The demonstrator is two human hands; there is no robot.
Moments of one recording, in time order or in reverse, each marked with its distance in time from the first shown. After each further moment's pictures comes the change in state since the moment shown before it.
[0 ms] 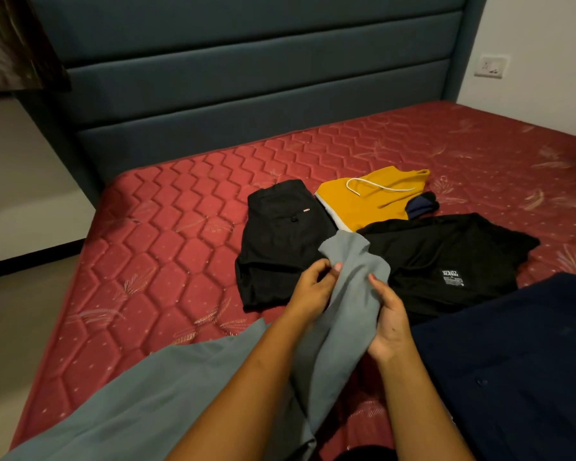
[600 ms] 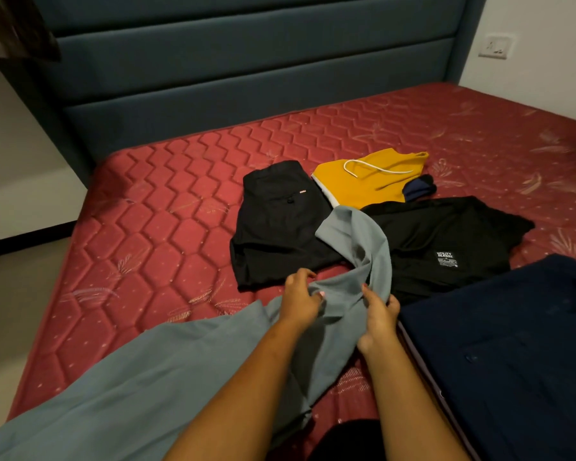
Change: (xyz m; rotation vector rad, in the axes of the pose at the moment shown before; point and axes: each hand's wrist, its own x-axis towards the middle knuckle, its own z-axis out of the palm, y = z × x) left_hand -0.006 -0.069 -0.002 0.537 0.198 -0.109; right_hand 0.021 0.033 -0.039 -0.227 0.663 -0.150
